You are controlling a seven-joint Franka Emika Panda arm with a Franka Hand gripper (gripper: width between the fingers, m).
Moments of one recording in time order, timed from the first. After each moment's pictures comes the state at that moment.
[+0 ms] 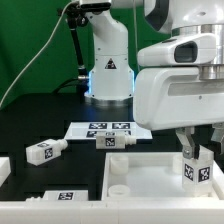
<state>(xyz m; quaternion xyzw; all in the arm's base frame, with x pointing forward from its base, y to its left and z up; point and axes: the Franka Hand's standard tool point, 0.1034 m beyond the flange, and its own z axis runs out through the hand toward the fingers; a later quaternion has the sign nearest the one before) 0.669 0.137 0.092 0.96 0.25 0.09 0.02</state>
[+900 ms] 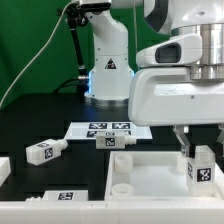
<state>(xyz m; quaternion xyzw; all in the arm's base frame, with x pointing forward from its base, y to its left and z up) 0.672 0.137 0.092 0.99 -0.01 0.11 -0.01</state>
